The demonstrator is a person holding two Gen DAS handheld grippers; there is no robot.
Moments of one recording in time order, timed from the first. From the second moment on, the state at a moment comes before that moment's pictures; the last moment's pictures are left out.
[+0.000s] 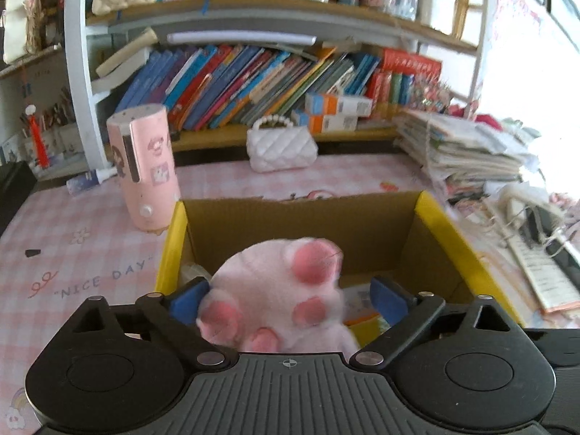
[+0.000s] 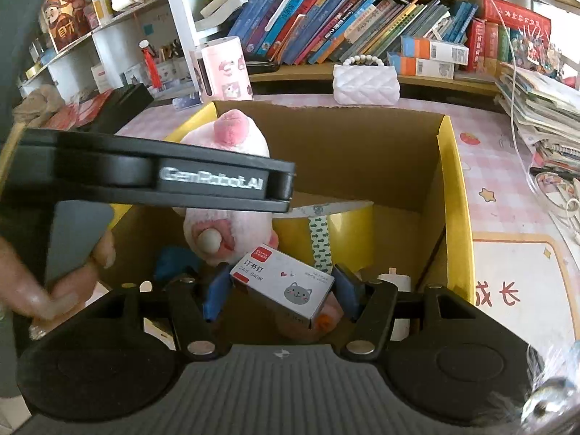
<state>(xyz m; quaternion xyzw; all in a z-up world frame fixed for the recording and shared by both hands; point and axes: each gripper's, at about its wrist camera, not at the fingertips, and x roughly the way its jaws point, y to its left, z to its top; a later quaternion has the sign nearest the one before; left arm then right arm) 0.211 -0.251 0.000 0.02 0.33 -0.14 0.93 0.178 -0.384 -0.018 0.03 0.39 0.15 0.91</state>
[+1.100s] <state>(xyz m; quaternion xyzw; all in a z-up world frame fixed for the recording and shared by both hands) 0.038 -0.118 0.015 -0.01 0.27 0.00 0.96 0.056 -0.314 0.009 0.03 0.30 -0.03 0.95</state>
